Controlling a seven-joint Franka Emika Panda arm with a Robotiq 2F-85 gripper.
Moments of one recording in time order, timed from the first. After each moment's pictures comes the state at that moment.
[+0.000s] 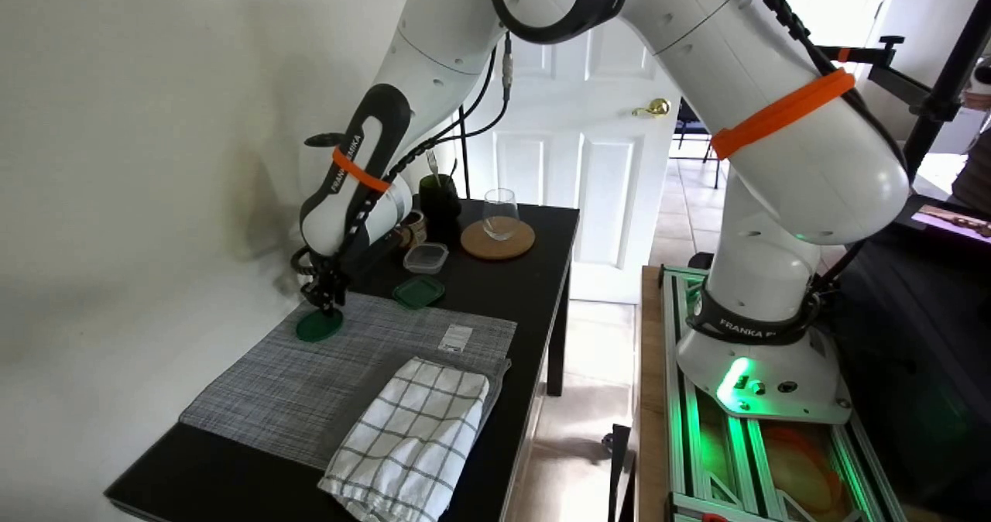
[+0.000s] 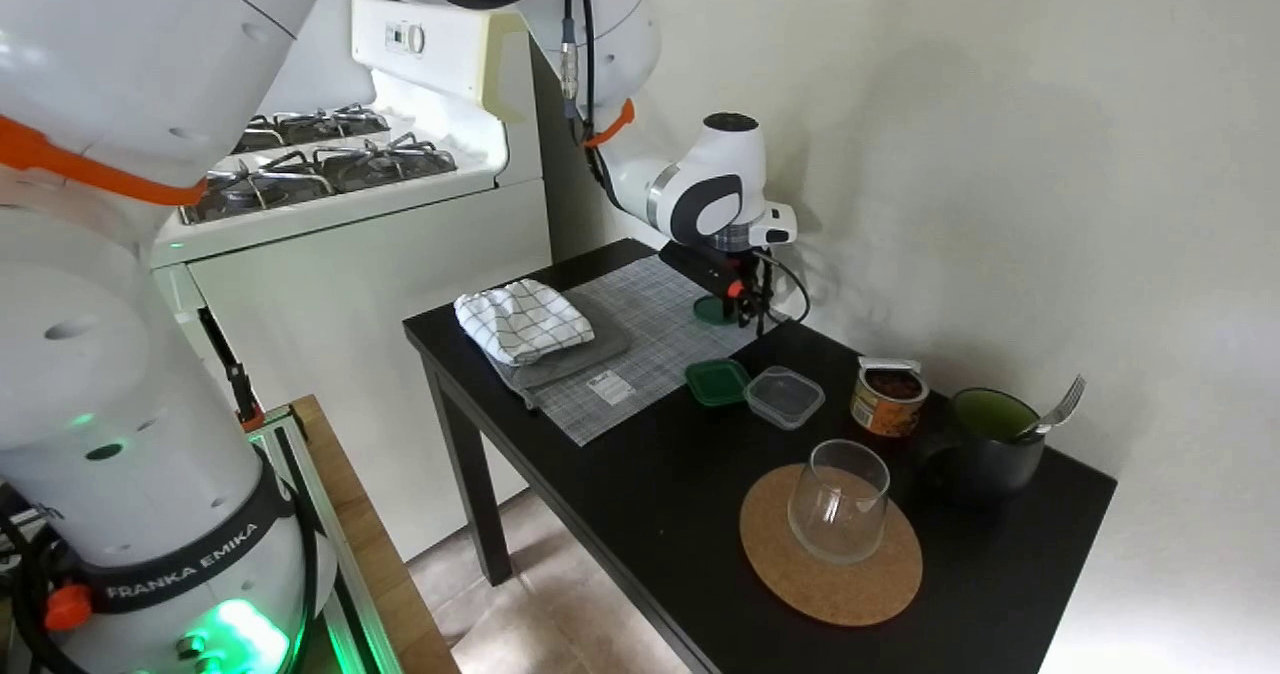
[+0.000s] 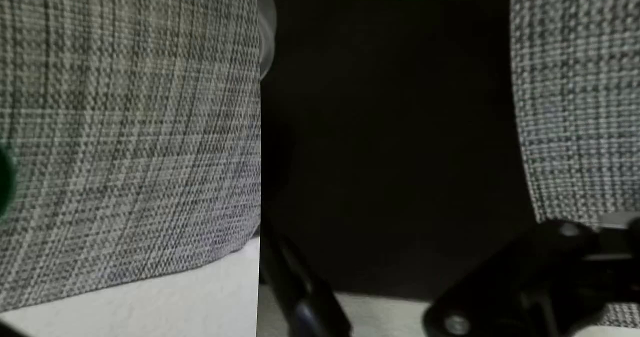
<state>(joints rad) 0.04 0.73 0.00 -1.83 0.09 2.81 -0.02</state>
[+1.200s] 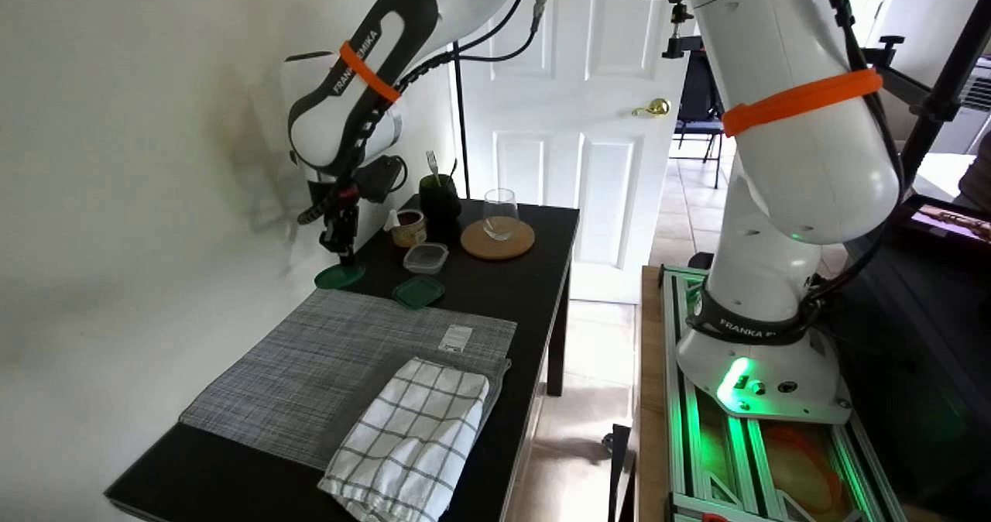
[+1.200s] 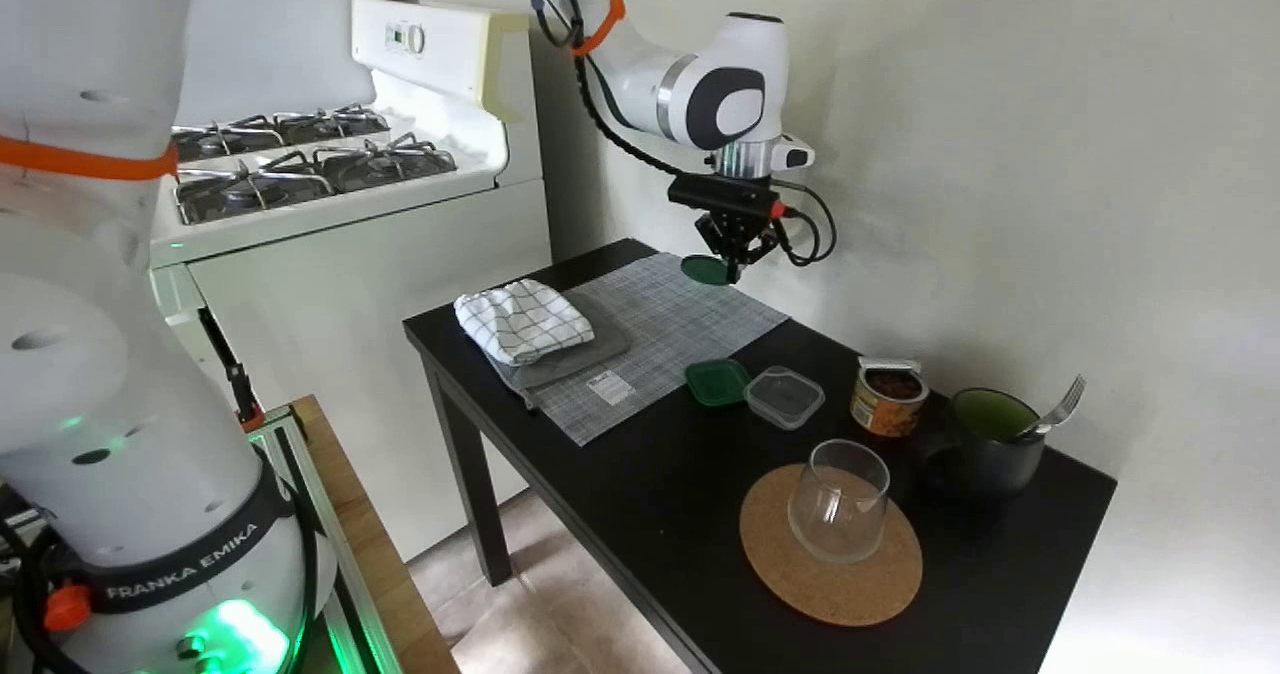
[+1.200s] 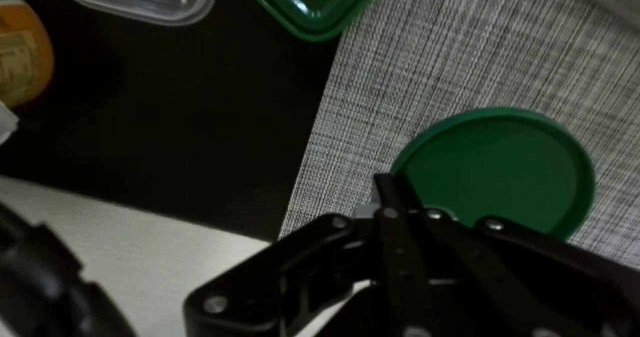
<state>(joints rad) -0.04 0.45 0.05 -1.91 -0.01 2.45 -0.32</state>
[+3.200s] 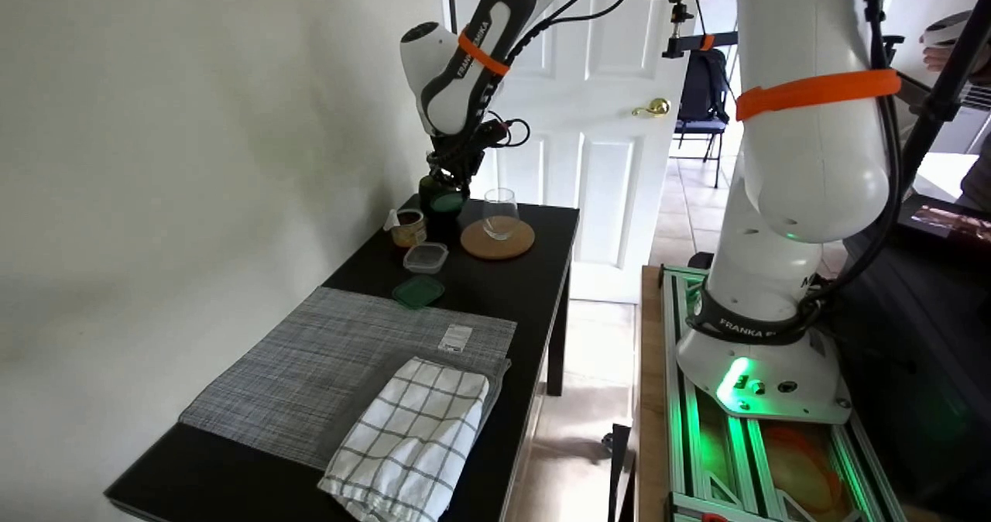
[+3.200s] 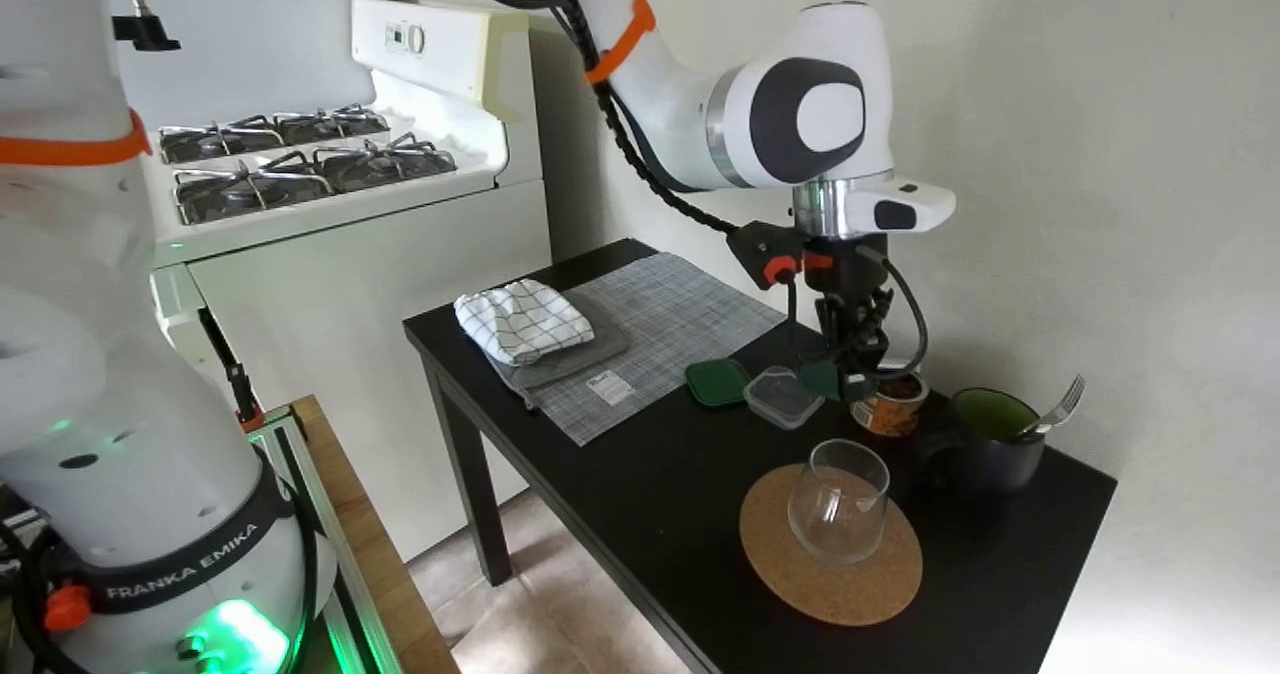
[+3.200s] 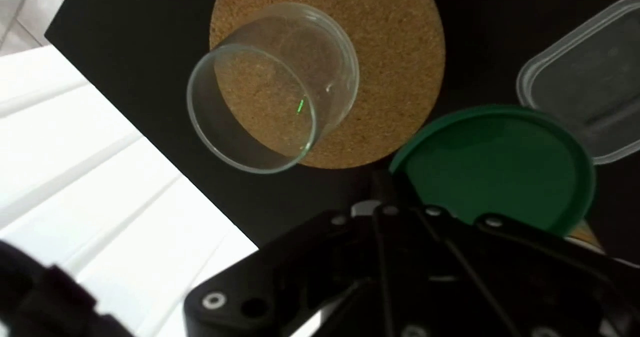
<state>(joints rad) -0.11 0.26 -0.28 -2.17 -0.37 2.49 0.60</state>
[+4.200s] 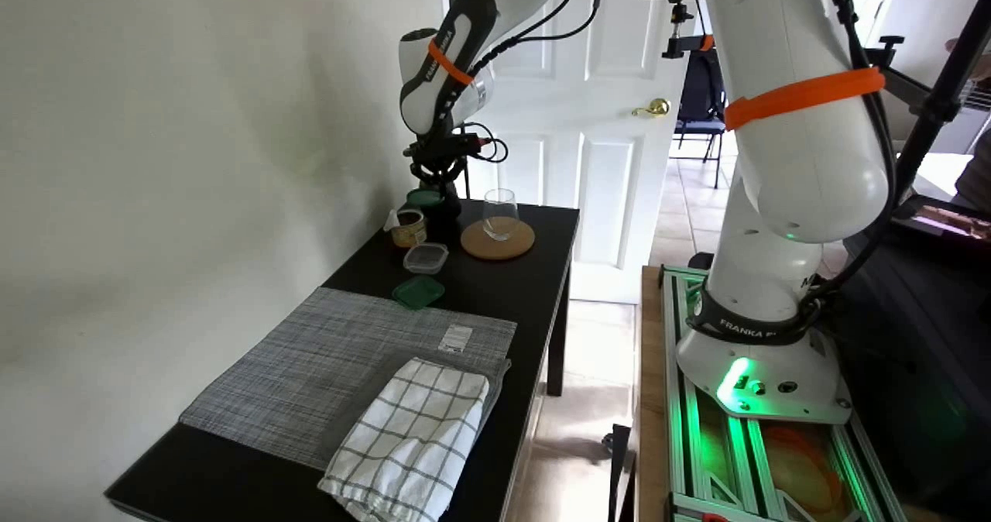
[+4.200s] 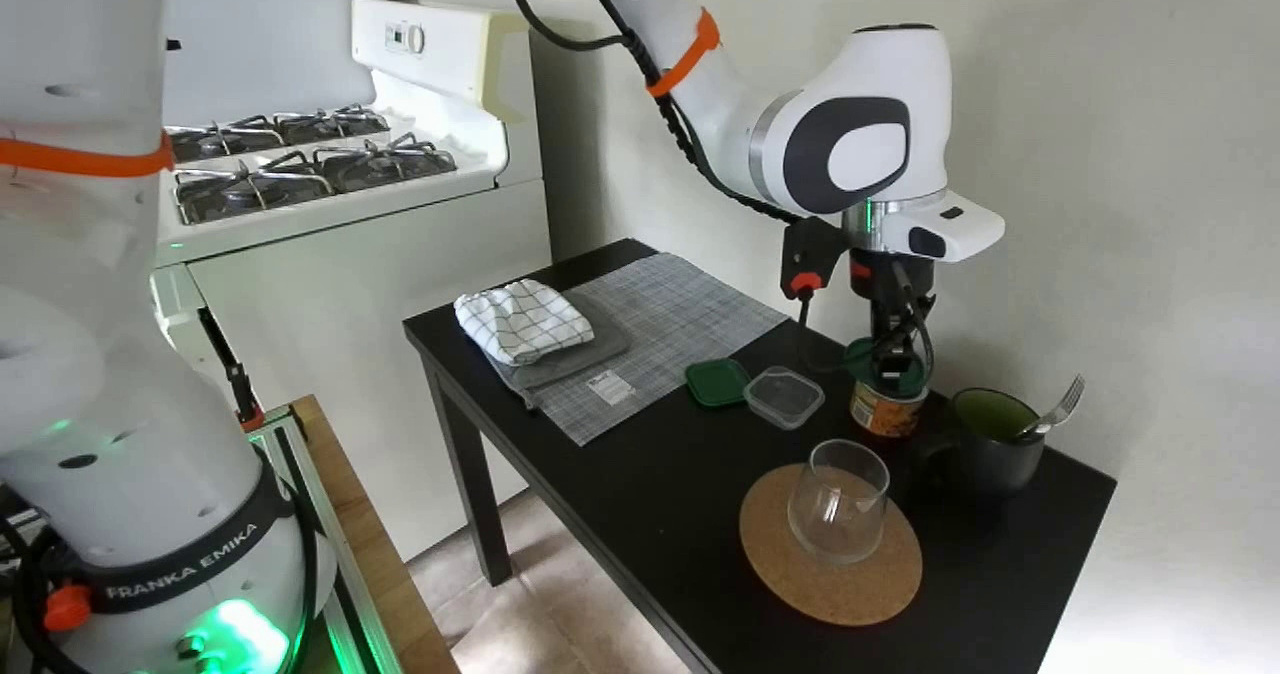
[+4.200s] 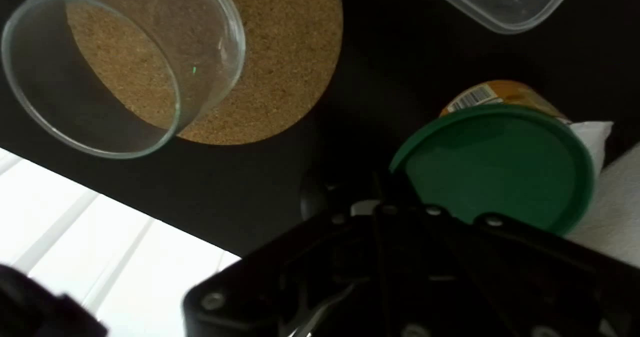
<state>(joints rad) -0.11 0.41 -0.29 -2.02 -0.11 2.58 0.67</state>
